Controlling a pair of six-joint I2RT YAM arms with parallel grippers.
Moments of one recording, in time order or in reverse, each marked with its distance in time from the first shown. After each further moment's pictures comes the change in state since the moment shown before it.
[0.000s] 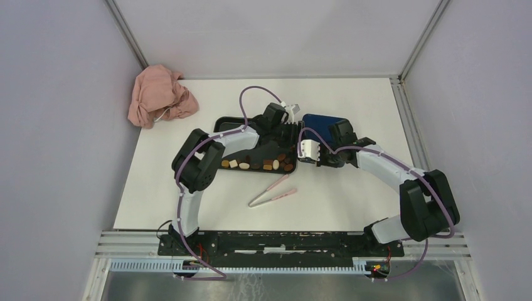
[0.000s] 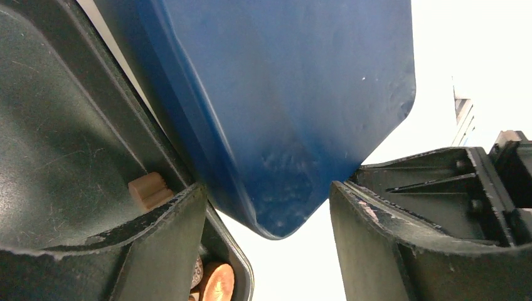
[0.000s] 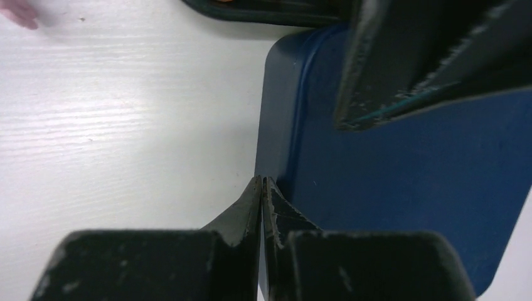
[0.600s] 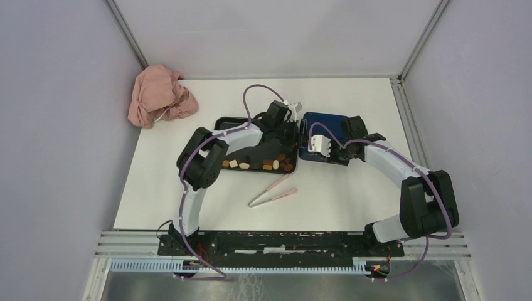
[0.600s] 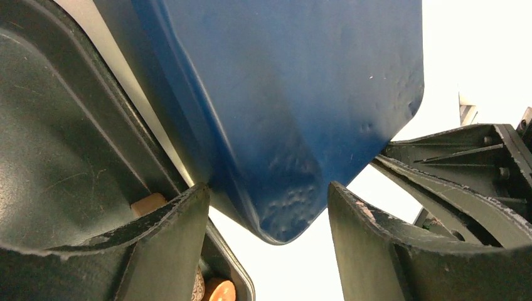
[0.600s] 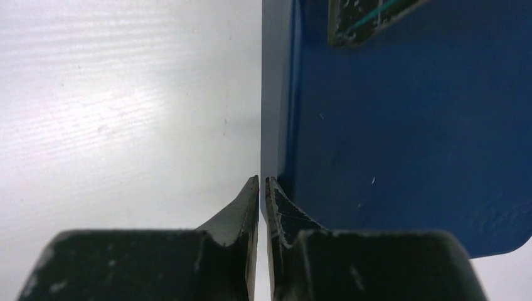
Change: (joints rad) left arm 0.000 0.051 0.079 -0.053 -0.010 0.000; right arm -0.113 -0.007 0.021 -0.066 -0.011 -0.019
